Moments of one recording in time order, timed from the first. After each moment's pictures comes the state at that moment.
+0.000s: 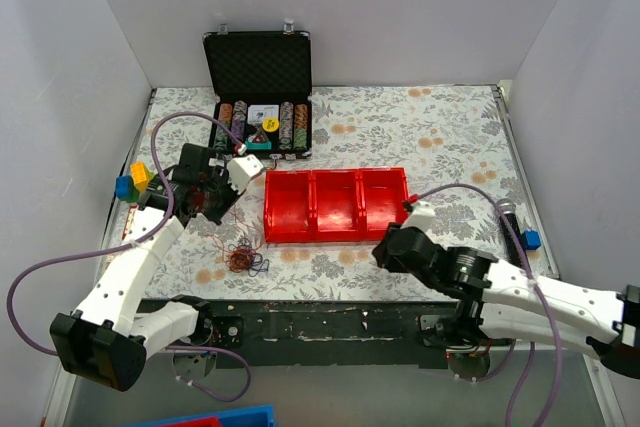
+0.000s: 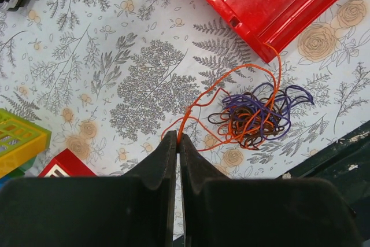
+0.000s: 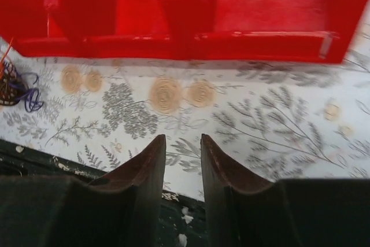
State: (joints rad) left arm -0.30 1.06 1.05 -0.94 0.10 0.52; right arm 1.15 0.75 0.54 -0.63 0.51 1.04
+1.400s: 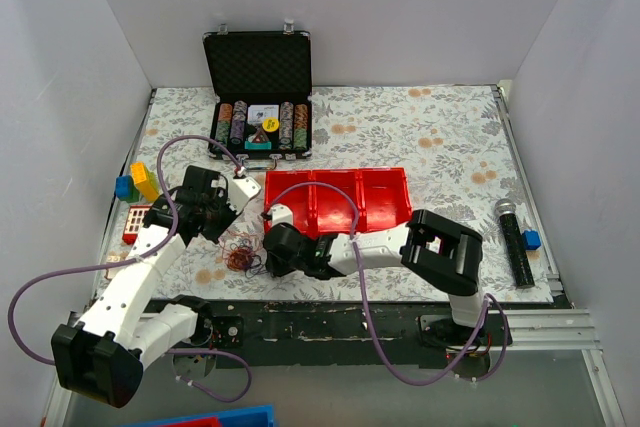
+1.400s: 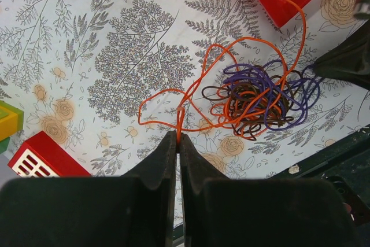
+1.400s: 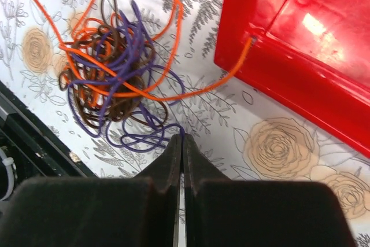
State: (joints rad) left arm -0.30 0.97 0.84 -0.89 0.05 0.52; right arm 1.31 1.93 1.14 0.04 0.20 0.76
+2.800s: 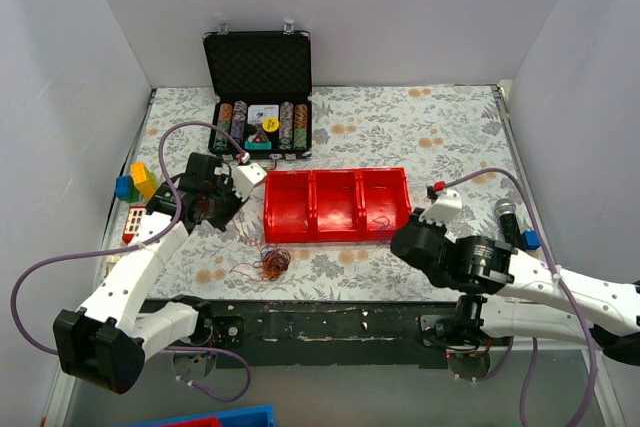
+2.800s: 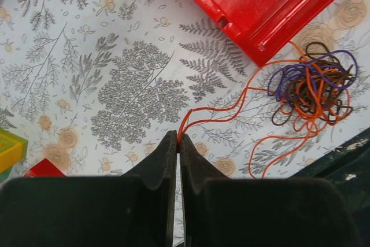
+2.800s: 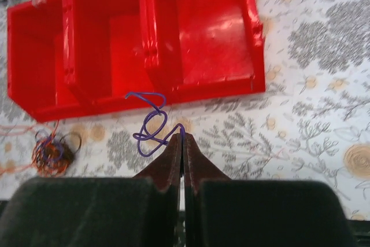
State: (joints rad) left arm -0.31 1.05 0.93 -0.85 0.11 0.50; right arm 1.29 0.81 0.81 -0.94 0.81 1.21
